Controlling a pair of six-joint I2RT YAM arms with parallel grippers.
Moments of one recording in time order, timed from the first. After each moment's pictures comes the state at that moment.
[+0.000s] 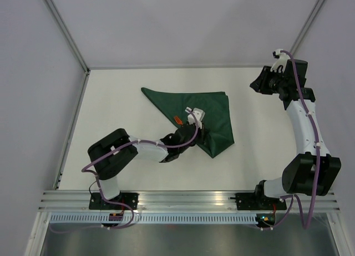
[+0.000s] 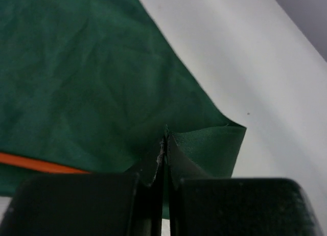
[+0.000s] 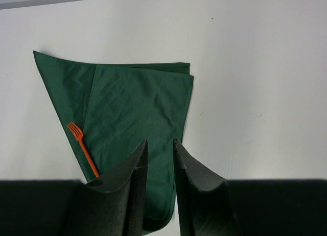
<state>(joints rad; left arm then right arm) -1.05 1.80 0.86 0.69 -0.28 -0.39 -0.14 1.42 1.35 -0.49 -0.44 0.13</state>
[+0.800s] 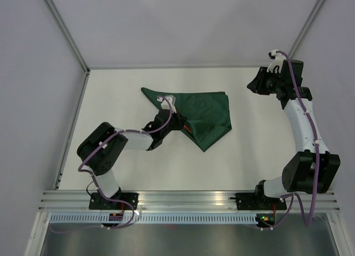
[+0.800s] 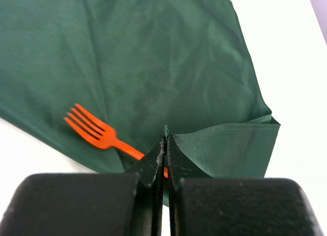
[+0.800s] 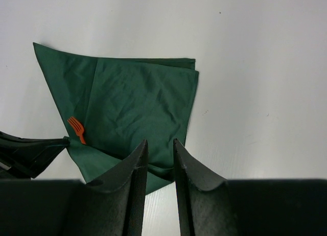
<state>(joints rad) -0.71 1.76 0.77 0.63 -0.15 -0.59 -0.11 1.44 1.35 -0.49 -0.44 0.12</state>
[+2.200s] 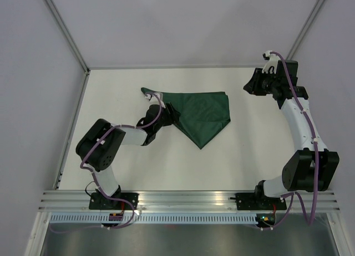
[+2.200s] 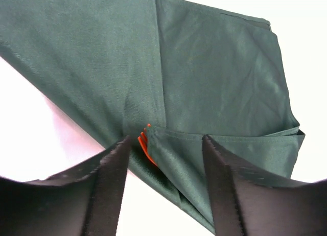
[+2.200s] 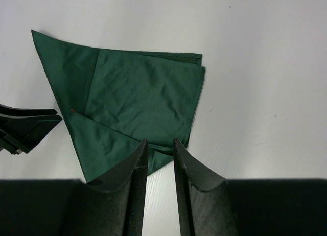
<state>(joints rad) -0.56 1.79 0.77 0.62 -0.12 -0.64 -0.08 1.46 1.35 -0.49 -0.43 0.10</state>
